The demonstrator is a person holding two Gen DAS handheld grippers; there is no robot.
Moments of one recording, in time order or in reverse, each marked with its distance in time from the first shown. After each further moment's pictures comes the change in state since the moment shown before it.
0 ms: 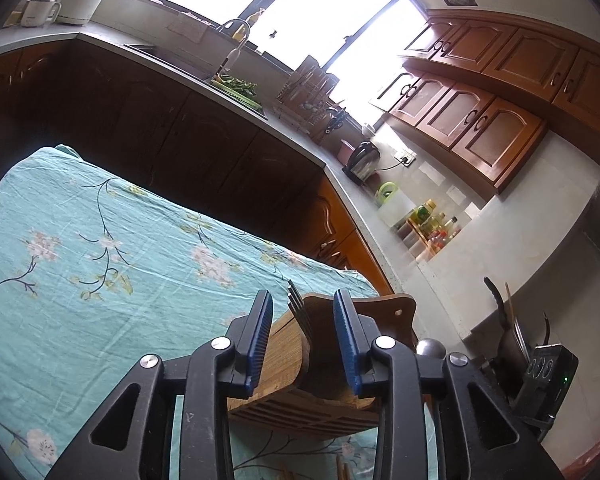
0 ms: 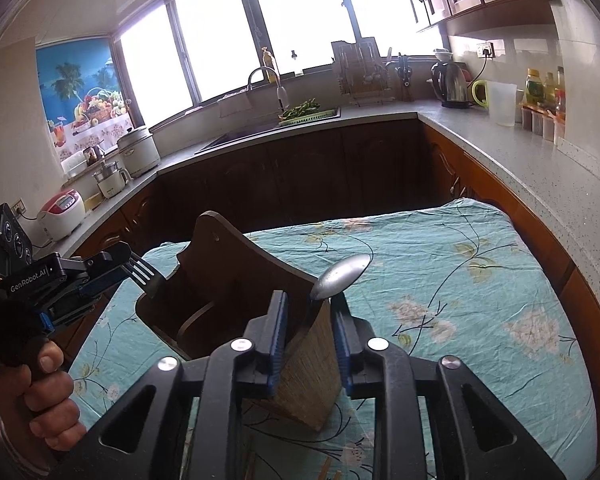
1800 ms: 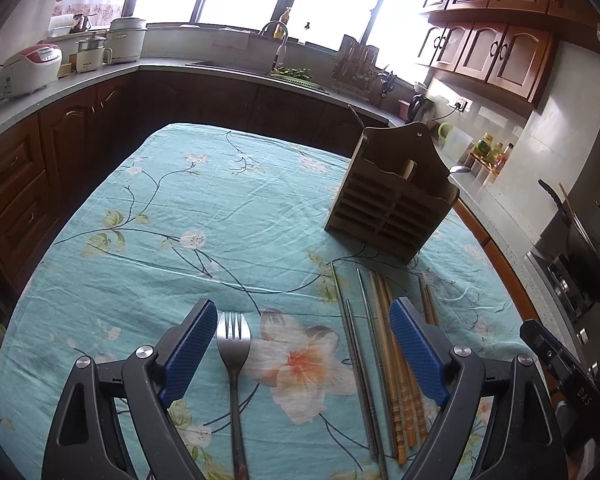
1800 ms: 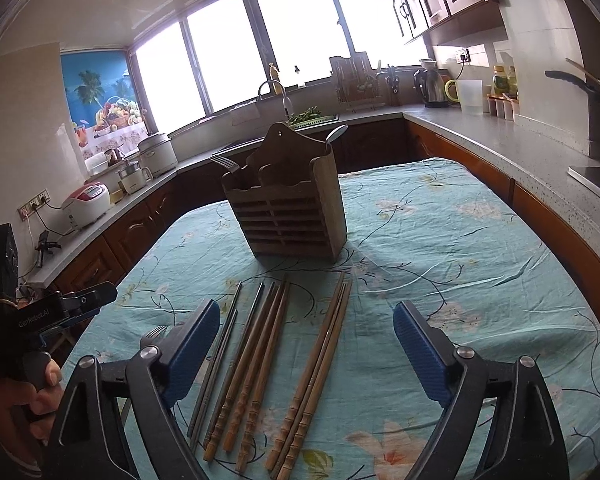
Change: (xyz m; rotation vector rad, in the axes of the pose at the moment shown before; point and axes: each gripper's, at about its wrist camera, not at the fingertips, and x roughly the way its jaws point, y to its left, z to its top) left arm -0.218 -0.066 -0.157 0.183 0.069 0.357; right arm -0.145 0.018 -0.156 0.008 -0.055 -0.002
